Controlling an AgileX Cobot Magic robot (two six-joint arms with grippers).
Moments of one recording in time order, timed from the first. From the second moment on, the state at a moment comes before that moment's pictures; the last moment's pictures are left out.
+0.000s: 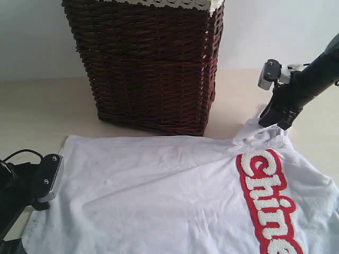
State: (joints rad) left arm -0.20 1.74 -0.69 -0.34 0.69 1.54; right arm -0.08 2.28 -1.63 0.57 0.94 -1.56
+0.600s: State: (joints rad) left arm -0.20 1.74 -0.69 -0.34 0.69 1.54; right arm -0.08 2.29 -1.63 0.87 0.80 -1.64
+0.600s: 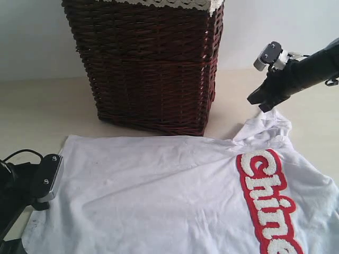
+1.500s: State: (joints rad) left arm -0.20 1.74 -0.69 -0.34 0.69 1.54; right arm -0.09 2.31 -1.63 0.66 0.86 -1.57
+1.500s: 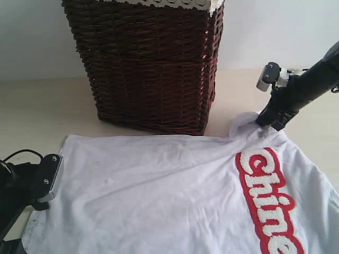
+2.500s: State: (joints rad) left arm -0.20 1.74 -0.69 -0.34 0.69 1.54; right arm -0.01 2.30 -1.63 0.79 0.64 -1.47
